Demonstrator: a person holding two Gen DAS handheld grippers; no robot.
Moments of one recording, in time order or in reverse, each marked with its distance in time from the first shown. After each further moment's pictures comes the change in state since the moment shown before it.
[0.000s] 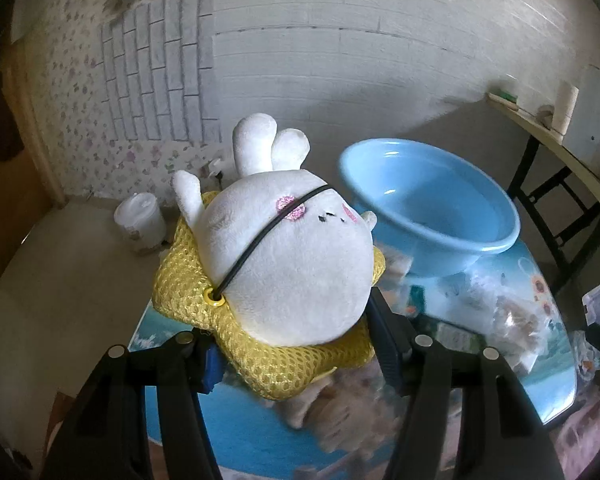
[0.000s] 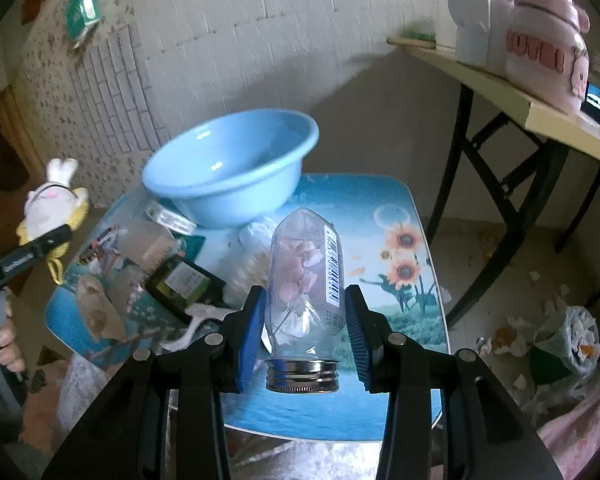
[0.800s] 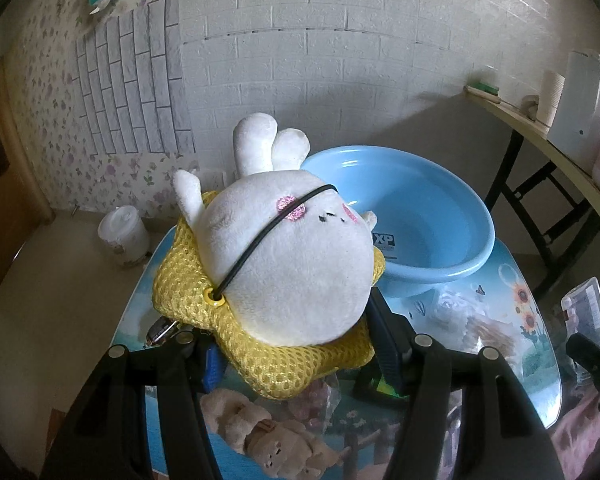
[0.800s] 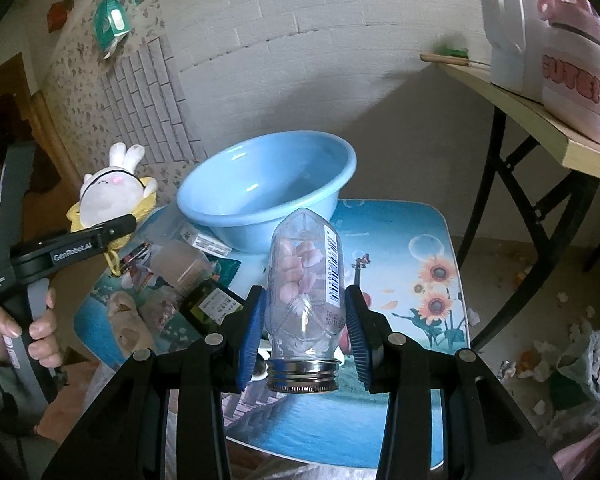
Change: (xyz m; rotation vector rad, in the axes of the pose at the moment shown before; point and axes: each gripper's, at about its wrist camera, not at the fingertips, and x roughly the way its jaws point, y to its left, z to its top) left arm 0.007 -0.040 0.026 0.043 0.012 -0.027; right arm 0.006 0.008 0.018 -0.041 -0.034 0.133
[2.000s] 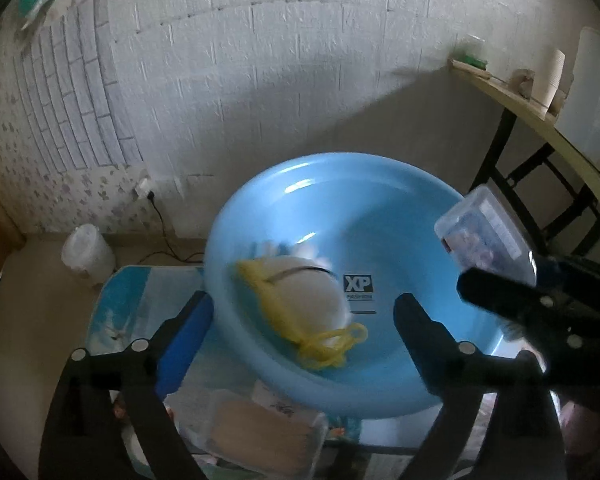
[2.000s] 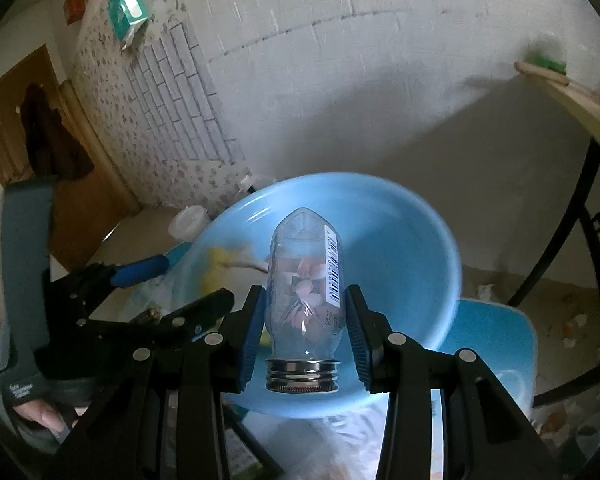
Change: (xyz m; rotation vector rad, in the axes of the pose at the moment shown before) left arm 0.087 -0.035 0.063 0.101 0.076 -0.082; right arm 0.120 0.028 0.102 -0.061 0.094 0.187
